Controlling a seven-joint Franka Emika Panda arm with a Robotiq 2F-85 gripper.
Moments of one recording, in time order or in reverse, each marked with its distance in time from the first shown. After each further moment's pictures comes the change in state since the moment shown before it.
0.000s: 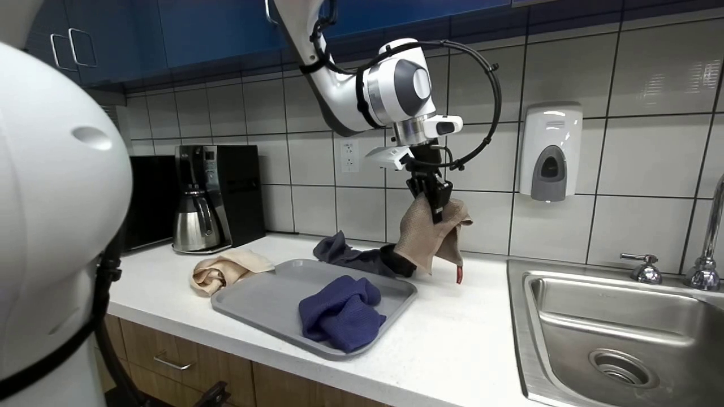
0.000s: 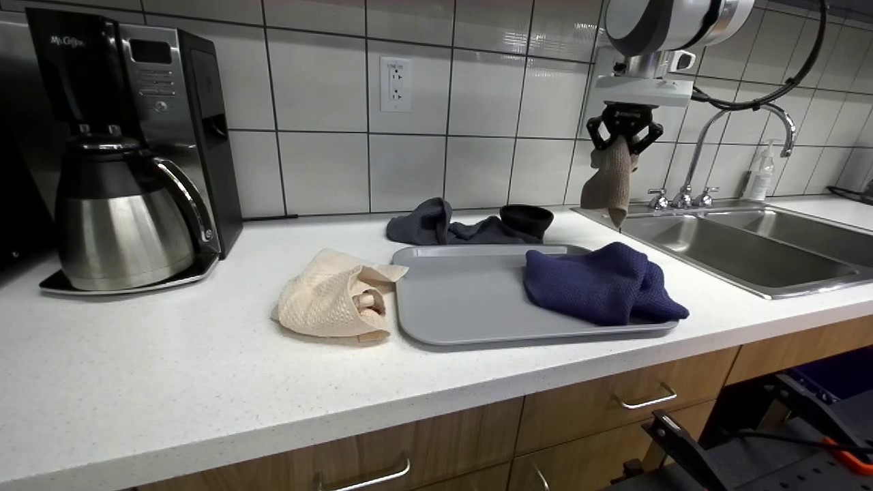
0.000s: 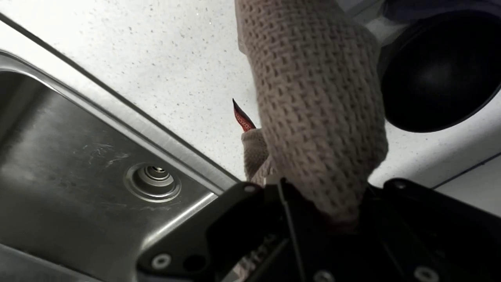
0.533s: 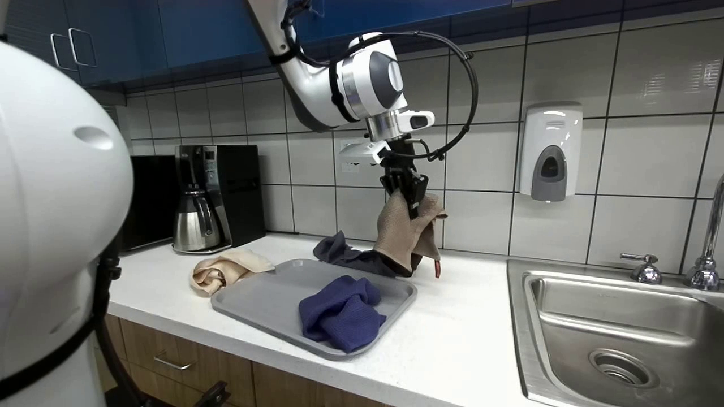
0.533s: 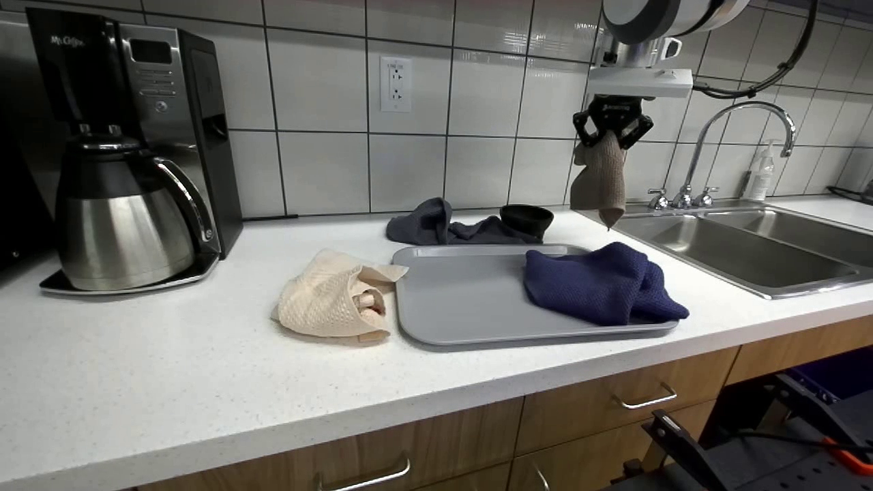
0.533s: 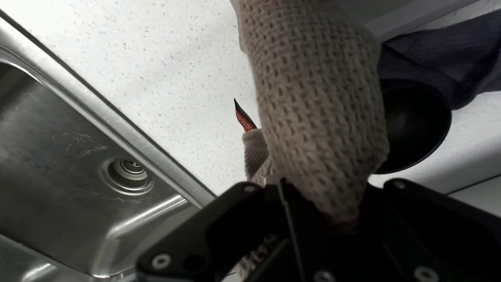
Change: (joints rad) arm 0.005 -0.099 0.076 -0.099 -0.087 -0.002 -0.010
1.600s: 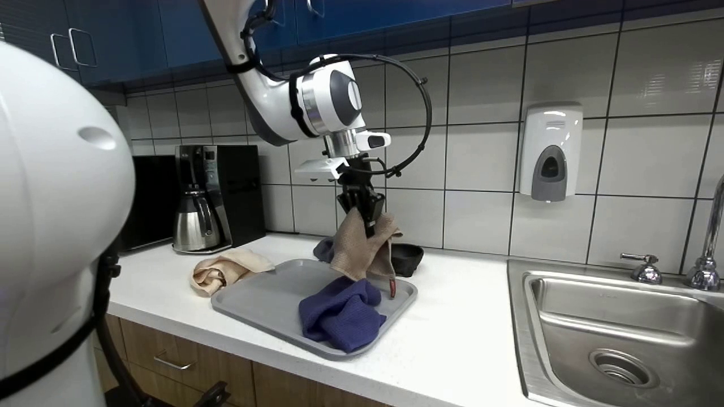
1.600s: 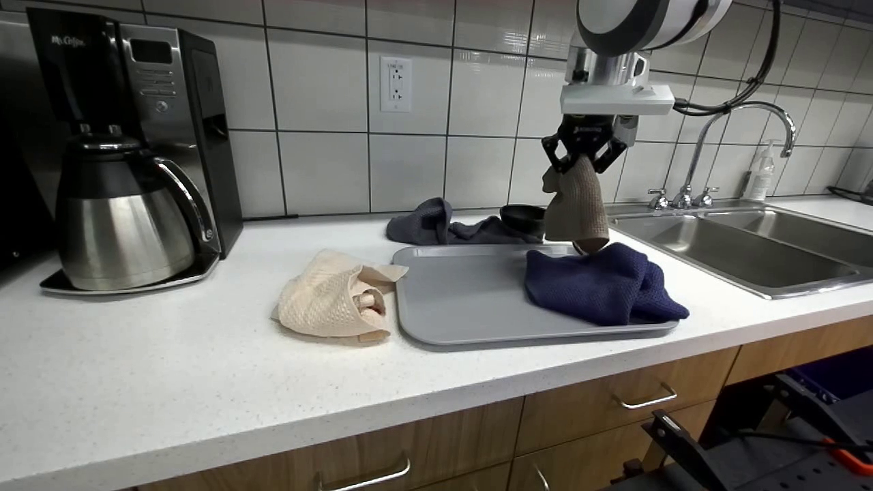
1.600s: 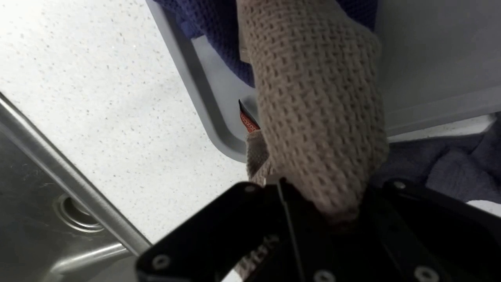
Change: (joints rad) arm 0.011 -0.032 0.134 -0.115 -0.004 -0.017 -0.004
